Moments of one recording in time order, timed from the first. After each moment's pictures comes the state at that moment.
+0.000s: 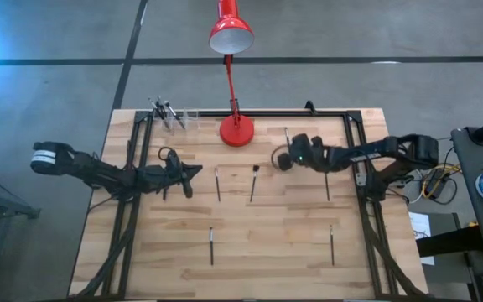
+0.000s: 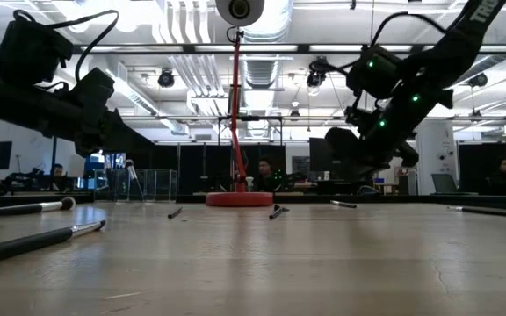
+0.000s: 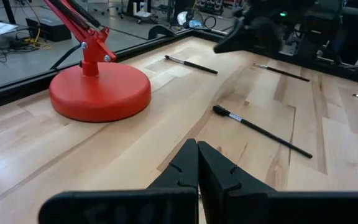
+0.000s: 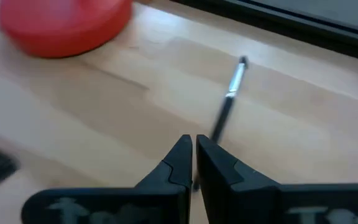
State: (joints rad) left arm 0.01 1.09 0.01 0.87 -0.44 -0.27; right arm -0.29 1.49 0.55 0.11 0.54 0.61
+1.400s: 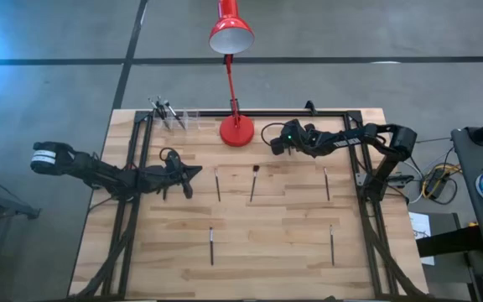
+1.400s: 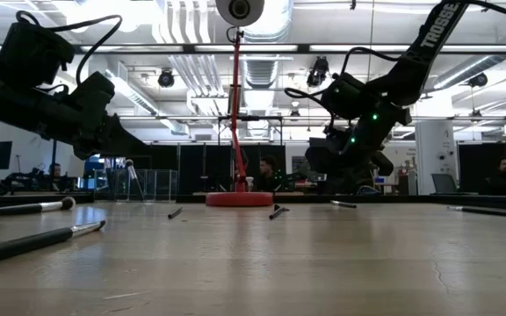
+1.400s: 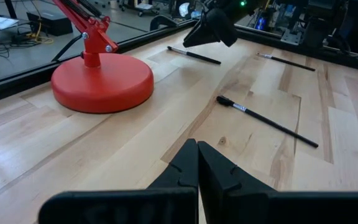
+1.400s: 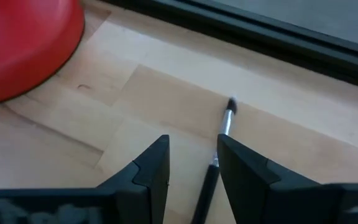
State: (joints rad) left arm 0.01 1.09 0.01 0.83 -0.44 -0.27; right arm -0.49 1.71 0.73 0.13 0.44 0.51
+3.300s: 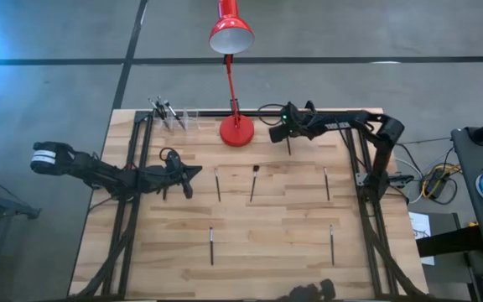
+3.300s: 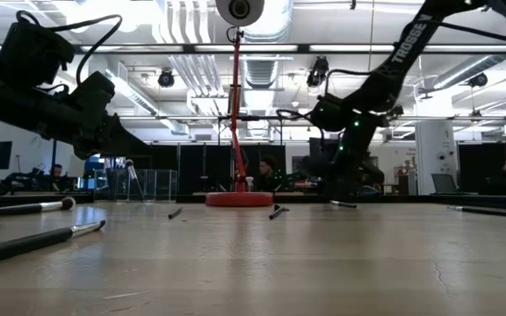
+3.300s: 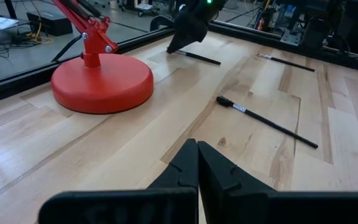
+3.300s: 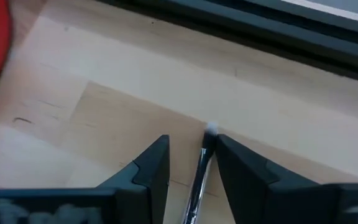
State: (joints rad) left arm 0.01 1.09 0.01 0.83 -0.44 -0.27; right arm -0.67 1.87 0.97 -0.12 0.22 0.52
